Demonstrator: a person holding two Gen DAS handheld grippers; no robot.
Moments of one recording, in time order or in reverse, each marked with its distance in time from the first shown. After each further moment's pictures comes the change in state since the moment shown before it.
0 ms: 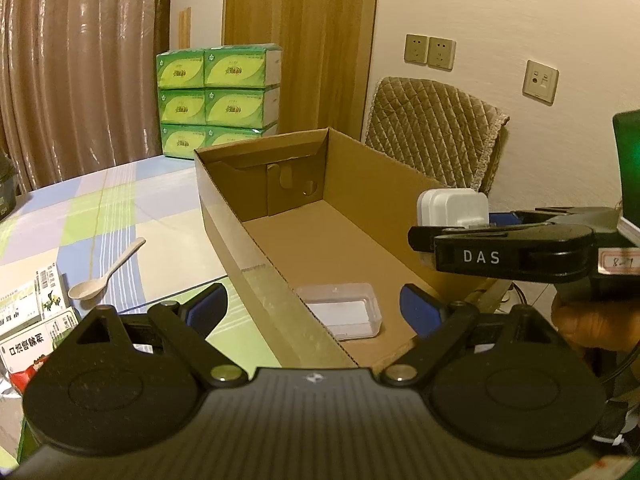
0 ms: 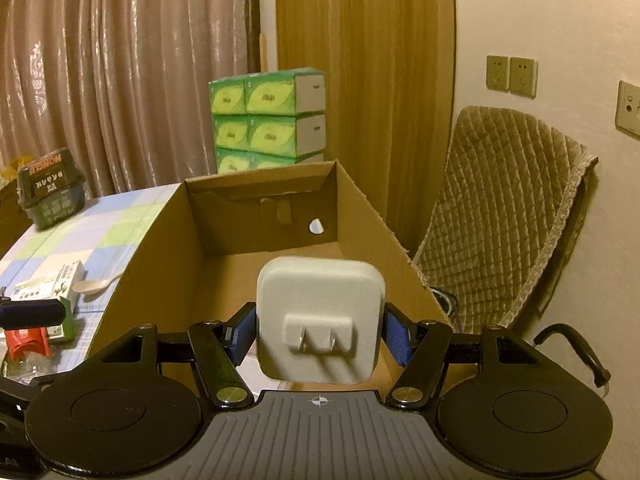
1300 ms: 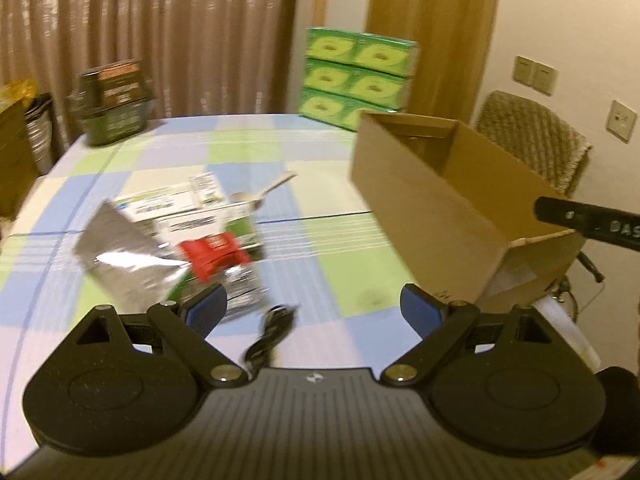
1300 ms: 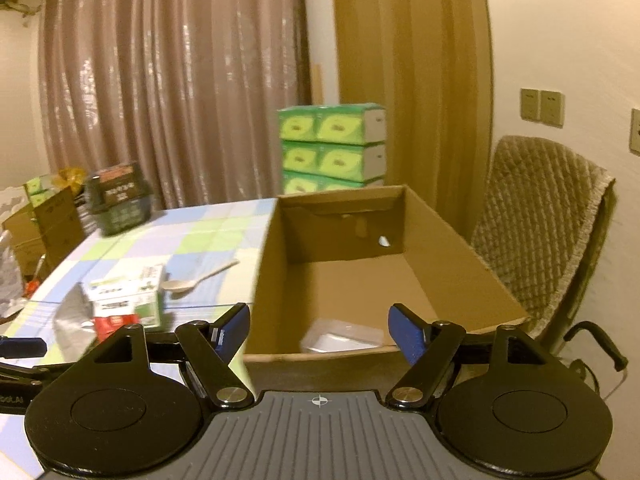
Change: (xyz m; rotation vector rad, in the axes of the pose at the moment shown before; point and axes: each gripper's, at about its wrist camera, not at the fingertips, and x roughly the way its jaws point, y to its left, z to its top) left arm -0.117 0.092 -0.076 -0.228 0.037 0.256; right arm -0.085 0.072 -0.023 -0.029 -0.080 0.126
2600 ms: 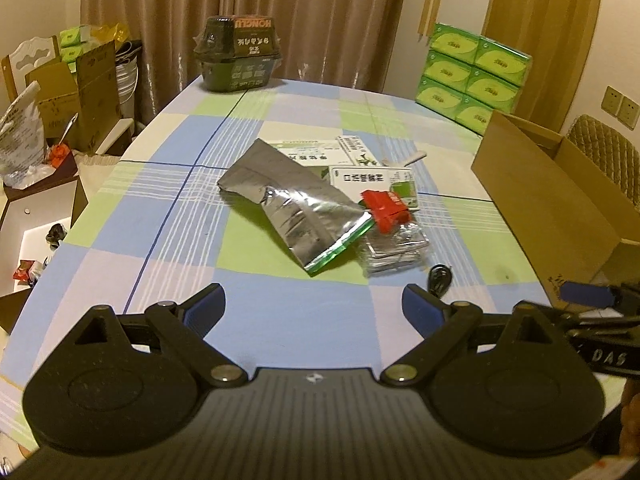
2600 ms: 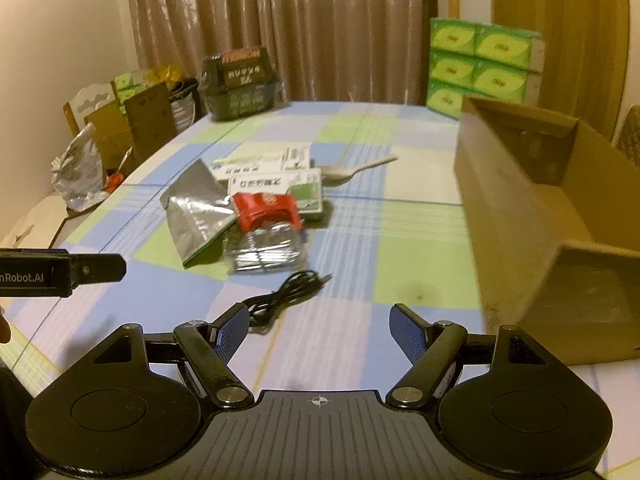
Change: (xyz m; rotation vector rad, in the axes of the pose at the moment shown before) left arm -0.024 0.119 -0.037 -0.170 0.055 0.164; right arm 0.061 0.138 -0.064 -0.147 0.274 0.236
